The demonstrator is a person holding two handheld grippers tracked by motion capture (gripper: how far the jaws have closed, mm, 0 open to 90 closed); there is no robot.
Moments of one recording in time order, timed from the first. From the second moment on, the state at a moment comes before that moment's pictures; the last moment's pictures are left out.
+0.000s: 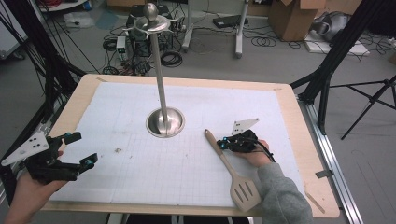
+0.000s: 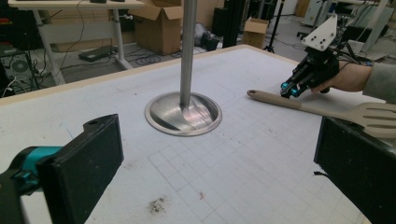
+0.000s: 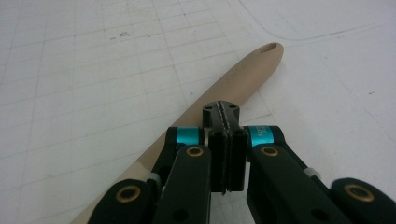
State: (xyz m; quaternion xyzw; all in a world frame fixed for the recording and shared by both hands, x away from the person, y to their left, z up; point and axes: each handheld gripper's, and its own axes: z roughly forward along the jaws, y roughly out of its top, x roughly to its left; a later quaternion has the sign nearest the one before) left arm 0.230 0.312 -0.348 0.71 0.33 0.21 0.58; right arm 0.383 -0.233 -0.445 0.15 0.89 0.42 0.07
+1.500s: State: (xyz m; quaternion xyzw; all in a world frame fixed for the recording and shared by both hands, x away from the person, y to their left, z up) left arm 0.268 0.285 -0.349 0.72 0.30 0.18 0.60; right arm 0.308 -0.241 -0.436 0.07 0.93 0.35 0.02
